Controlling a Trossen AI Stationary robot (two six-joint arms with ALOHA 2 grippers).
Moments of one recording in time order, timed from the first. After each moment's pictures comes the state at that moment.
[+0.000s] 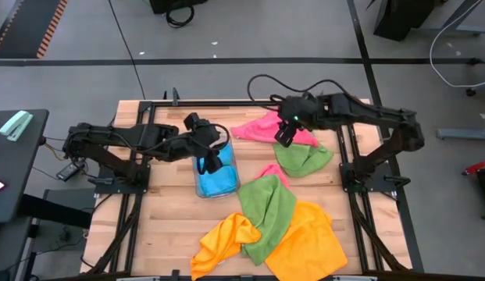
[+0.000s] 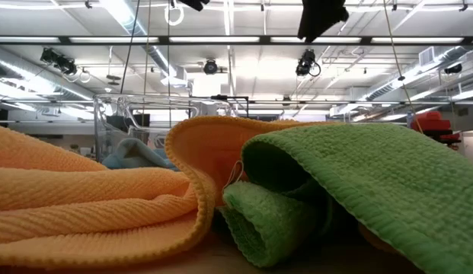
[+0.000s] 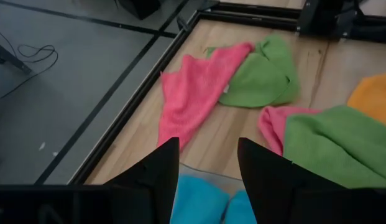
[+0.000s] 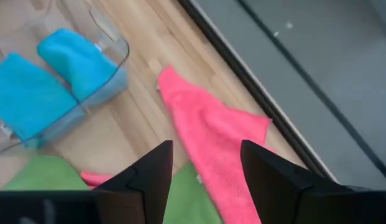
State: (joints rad) left arm -0.14 1.41 1.53 -0.87 -0.62 -0.28; right arm -0.12 1.45 1.65 -1.18 0.42 0.33
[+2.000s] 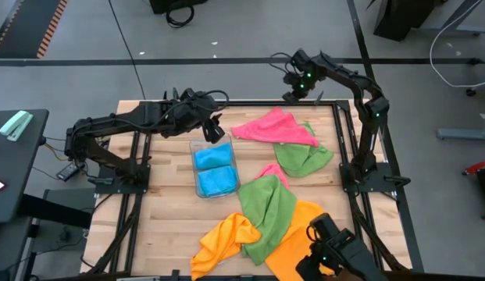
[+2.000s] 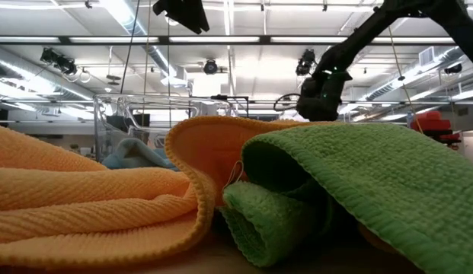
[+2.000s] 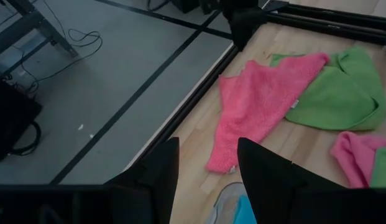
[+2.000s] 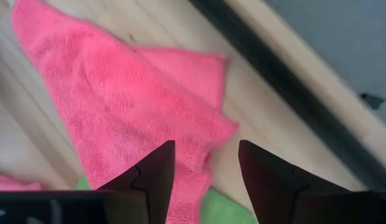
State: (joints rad) left arm 0.14 1.41 1.53 -0.81 -0.58 -0.16; right arm -1.02 1.94 1.59 -1.06 -0.36 -0.19
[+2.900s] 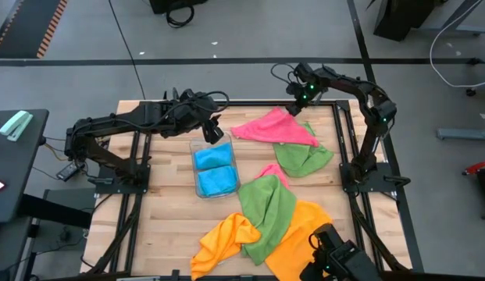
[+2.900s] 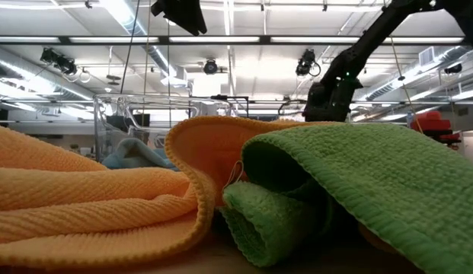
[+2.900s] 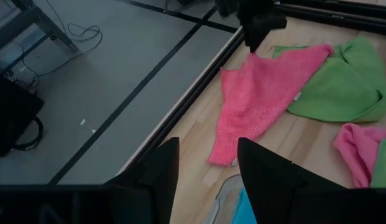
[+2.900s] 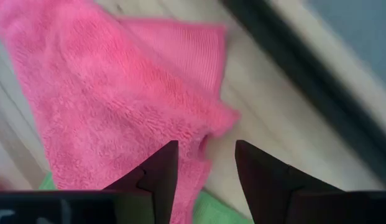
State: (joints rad) left arm 0.14 1.41 1.53 -0.85 -0.58 -0.17; right arm -1.02 1.84 1.33 -0.83 -0.34 -0.23
